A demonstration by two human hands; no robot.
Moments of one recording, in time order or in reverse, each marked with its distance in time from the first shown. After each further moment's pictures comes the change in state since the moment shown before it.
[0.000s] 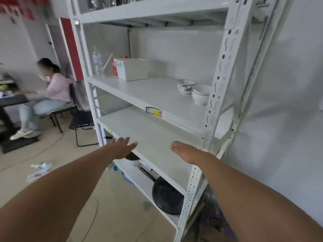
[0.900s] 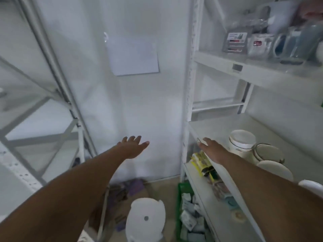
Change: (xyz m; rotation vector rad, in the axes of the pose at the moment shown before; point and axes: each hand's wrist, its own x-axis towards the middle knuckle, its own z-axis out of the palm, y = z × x) left_hand -0.166 0.577 0.045 -0.012 -0.223 0.862; right_hand -0.499 0.431 -0.065 0.321 0.696 0.898
